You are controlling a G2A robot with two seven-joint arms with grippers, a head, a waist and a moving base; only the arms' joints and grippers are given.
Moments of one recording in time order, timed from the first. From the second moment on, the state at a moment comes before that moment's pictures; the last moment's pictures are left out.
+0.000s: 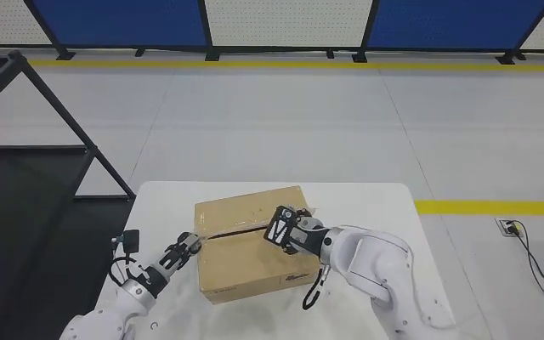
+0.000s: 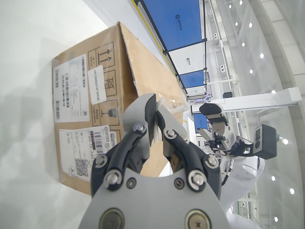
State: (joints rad) left arm 1.32 -1.09 -1.55 -1.77 -0.05 0.00 -0.45; right arm -0.76 -1.35 1.08 -1.70 -1.36 -0.57 0.70
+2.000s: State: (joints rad) left arm 1.29 -1.09 -1.53 -1.71 -0.04 -0.04 -0.51; right arm -0.73 -1.37 1.04 -1.54 -1.32 -0.40 0.71
